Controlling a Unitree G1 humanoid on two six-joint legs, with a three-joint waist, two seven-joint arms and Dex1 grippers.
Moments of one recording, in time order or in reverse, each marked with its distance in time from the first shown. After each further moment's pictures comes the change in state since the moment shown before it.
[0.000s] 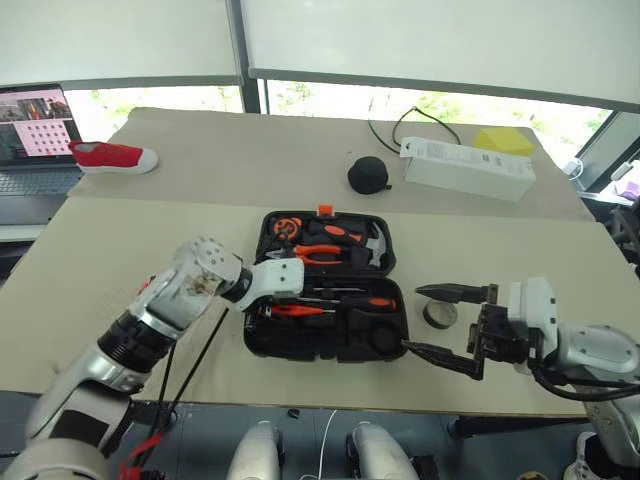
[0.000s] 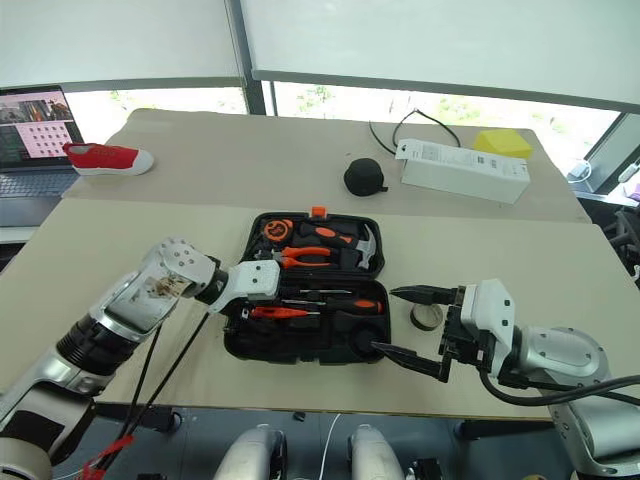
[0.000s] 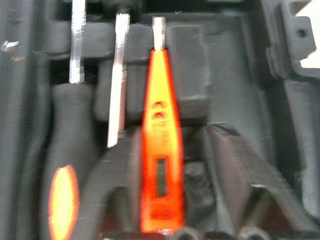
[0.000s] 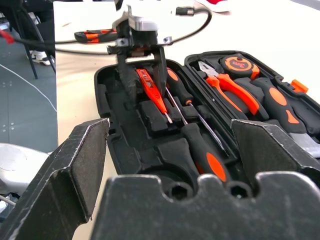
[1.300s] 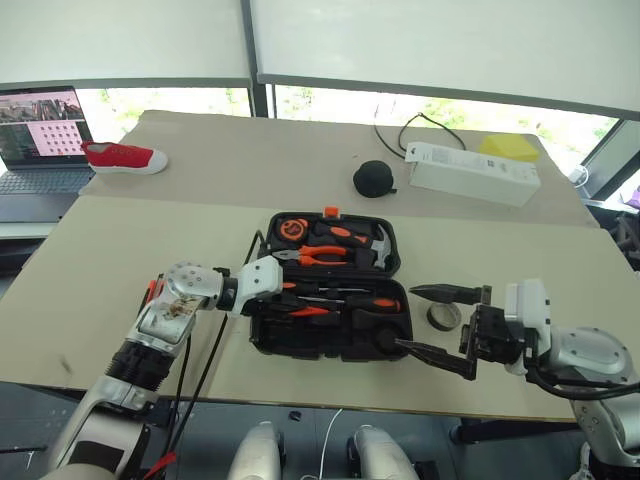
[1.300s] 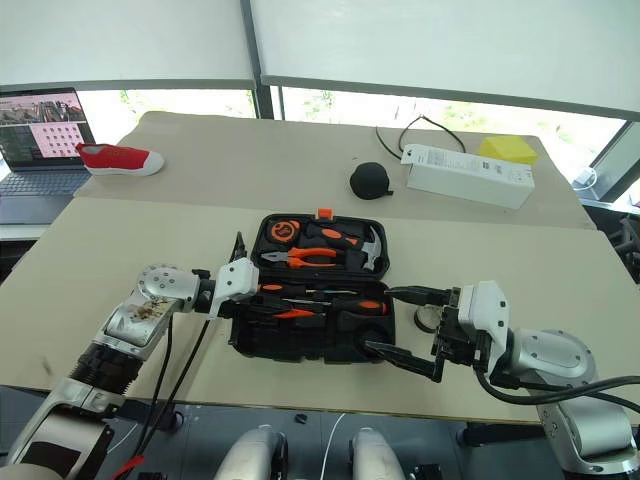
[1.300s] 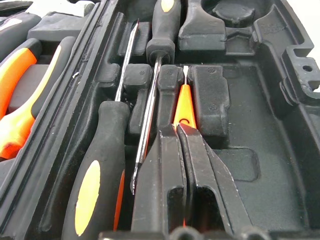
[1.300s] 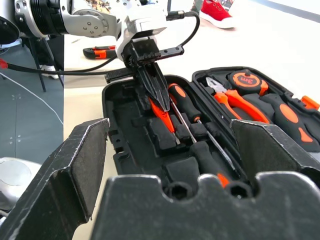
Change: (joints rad) left arm 0.157 -0.108 0.161 0.223 -0.060 -0.416 0.090; right arm -0.004 0.056 0.013 0.028 -0.001 -0.015 0.015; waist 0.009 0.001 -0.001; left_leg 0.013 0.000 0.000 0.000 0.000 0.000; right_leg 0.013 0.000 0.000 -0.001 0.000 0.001
